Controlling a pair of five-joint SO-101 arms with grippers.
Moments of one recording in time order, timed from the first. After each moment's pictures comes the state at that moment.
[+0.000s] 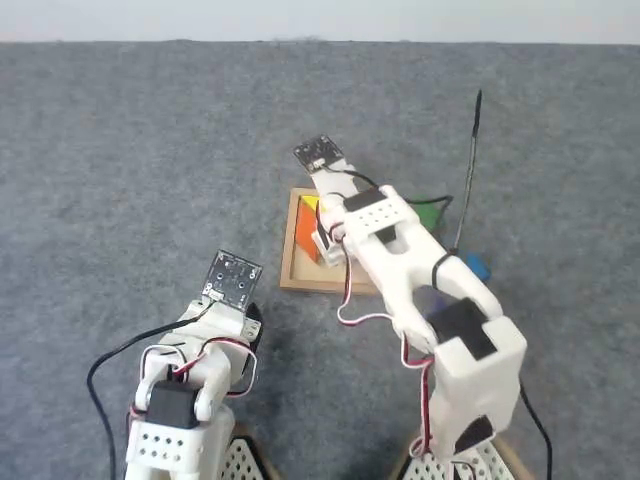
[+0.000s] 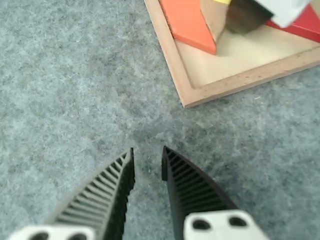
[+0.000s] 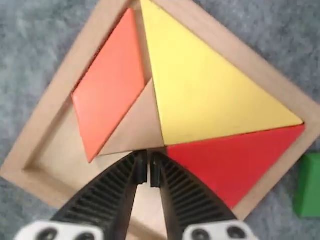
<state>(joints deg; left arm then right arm) 3.2 -102.5 96.9 69.8 -7.2 -30.0 20.2 11.8 51.3 4.7</state>
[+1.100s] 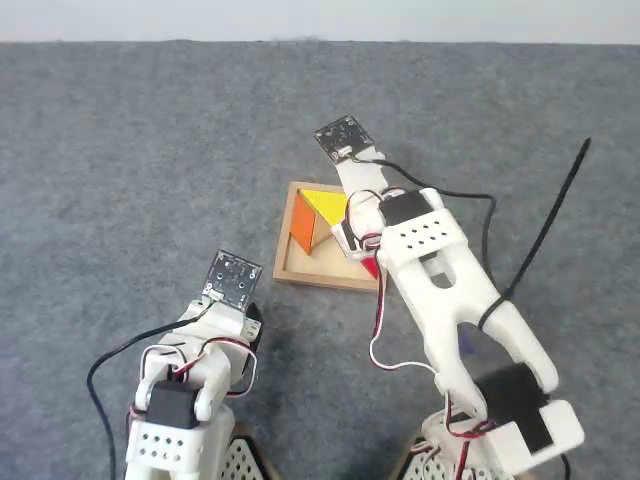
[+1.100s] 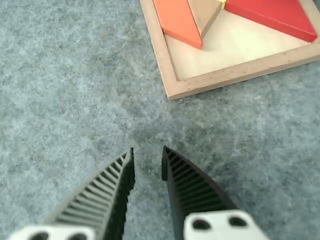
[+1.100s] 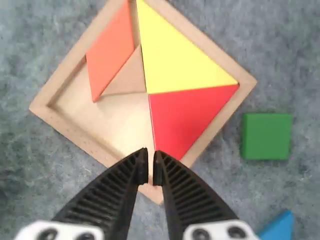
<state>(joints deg) 3.2 -102.5 96.9 69.8 -7.2 -28.7 -5.5 23.5 57.1 7.8</state>
